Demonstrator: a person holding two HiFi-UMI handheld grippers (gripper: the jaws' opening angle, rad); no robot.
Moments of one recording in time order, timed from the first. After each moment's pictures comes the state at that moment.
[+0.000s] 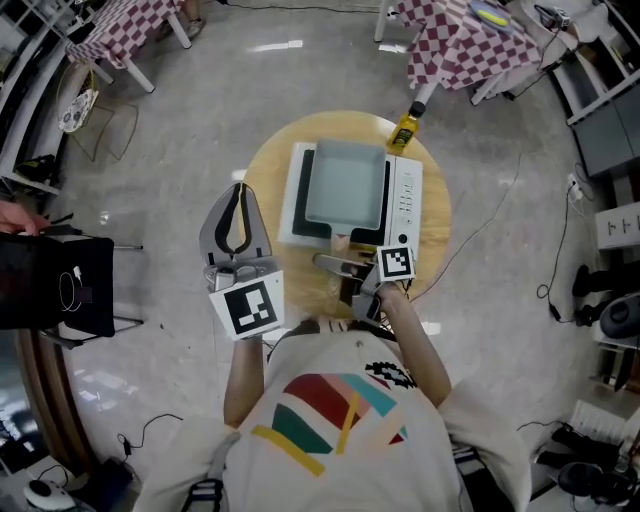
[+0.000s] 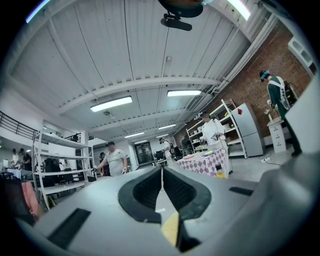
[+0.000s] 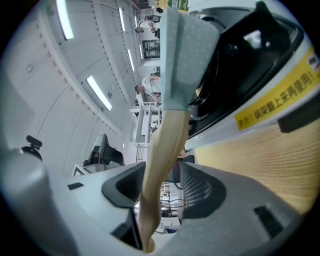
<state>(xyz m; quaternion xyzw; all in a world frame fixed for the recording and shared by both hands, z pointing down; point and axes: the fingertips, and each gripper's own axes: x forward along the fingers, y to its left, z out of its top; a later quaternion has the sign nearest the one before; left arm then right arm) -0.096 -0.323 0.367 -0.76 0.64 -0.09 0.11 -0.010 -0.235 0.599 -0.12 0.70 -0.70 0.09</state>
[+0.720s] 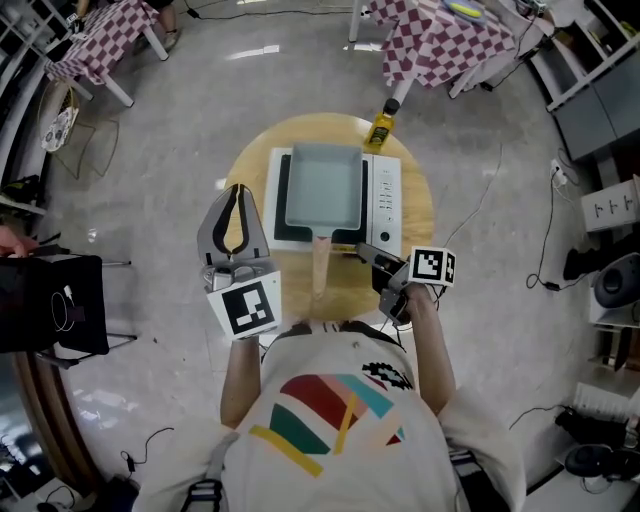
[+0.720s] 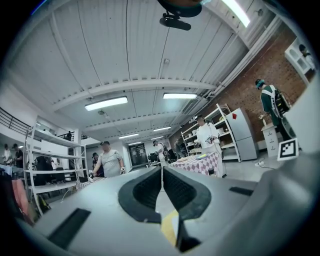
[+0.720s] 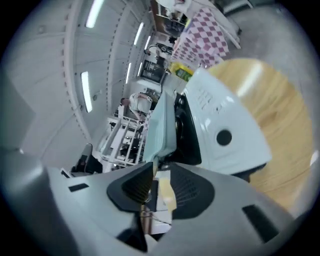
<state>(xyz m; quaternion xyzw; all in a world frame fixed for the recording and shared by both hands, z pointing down) -0.064 -0.329 0.369 -0.78 0.61 -0.08 0.11 0.121 -0.252 0.598 -0.34 0.70 -0.62 0.06</state>
